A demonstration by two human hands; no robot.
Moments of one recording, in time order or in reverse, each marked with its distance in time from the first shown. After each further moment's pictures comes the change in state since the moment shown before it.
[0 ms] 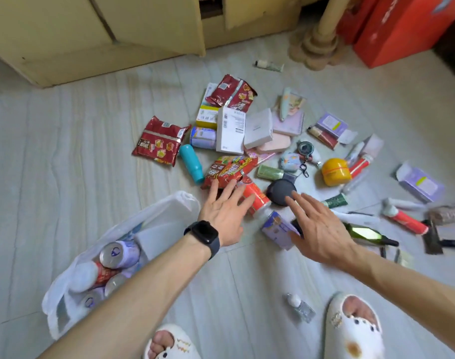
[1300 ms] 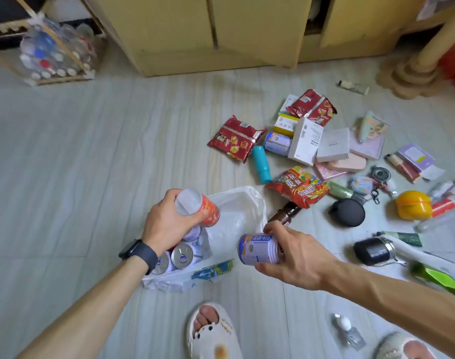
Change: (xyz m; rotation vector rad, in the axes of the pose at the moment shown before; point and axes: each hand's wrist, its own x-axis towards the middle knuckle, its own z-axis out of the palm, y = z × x) left_hand -0.188 -0.137 0.031 -0.928 0.385 -0.984; right_hand 0.014 -0.175 -0.052 0.348 -0.266 -0.285
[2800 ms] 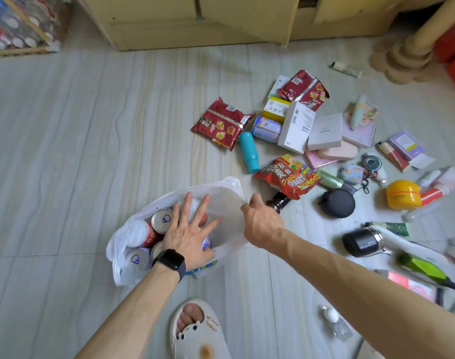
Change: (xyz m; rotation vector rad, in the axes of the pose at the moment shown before) left_hand -0.002 -0.041 0.106 0.891 -0.233 0.611; right_hand 0.106 0.015 0.049 -0.255 -0.033 0.252
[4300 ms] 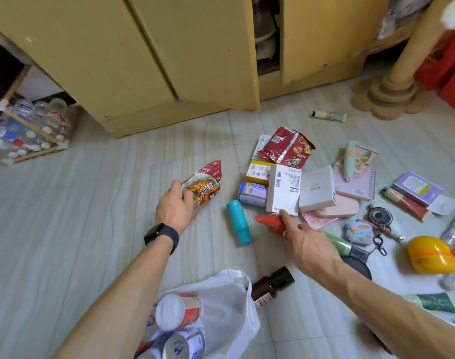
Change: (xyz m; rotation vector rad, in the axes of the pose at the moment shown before) left_hand 0.224 -0.047 -0.128 -0.568 0.452 -0.540; right_hand 0.064 0.146 -0.065 0.116 0.312 0.079
